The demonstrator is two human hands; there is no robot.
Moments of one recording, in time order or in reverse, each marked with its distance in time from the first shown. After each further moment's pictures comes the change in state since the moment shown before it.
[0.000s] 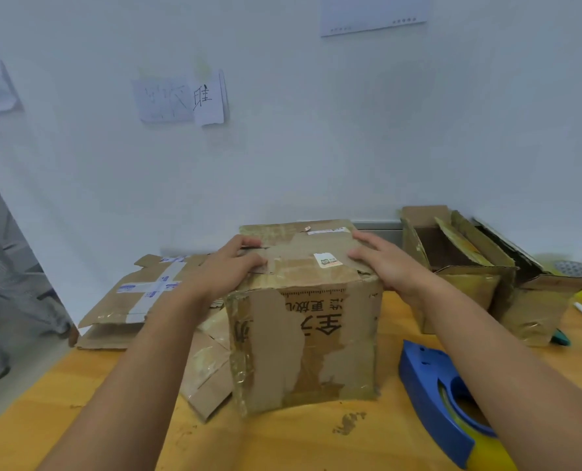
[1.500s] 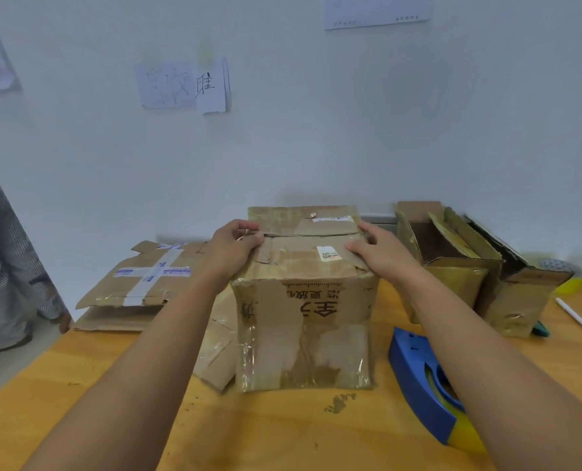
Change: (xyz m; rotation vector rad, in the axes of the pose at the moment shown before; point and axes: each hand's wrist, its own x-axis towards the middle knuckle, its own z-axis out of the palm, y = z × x) left_hand 0.022 -0.012 0.019 -0.148 0.239 0.047; right_hand 0.008 0.010 0.003 -0.185 0.186 -0.037
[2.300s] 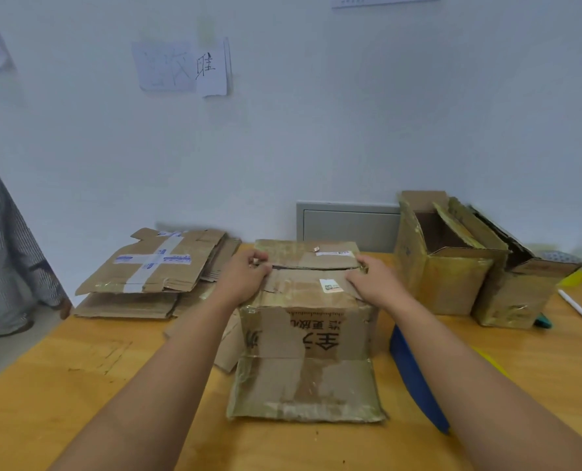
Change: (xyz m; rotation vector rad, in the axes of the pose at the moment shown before) left_hand -0.017 -0.055 0.027 0.336 -0.072 -0.017; right_hand -0.008 0.055 0.042 -0.252 -0.016 0.057
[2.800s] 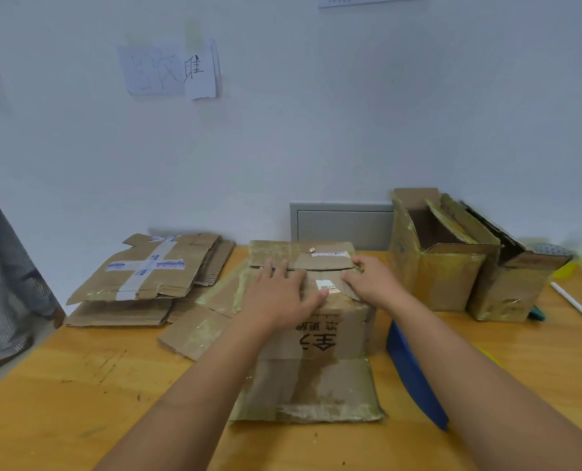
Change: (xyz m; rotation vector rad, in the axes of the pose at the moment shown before) left_hand -0.043 0.041 0.039 0.706 -0.264 0.250; right_hand 0.005 0.005 0.001 -0.010 0.042 0.021
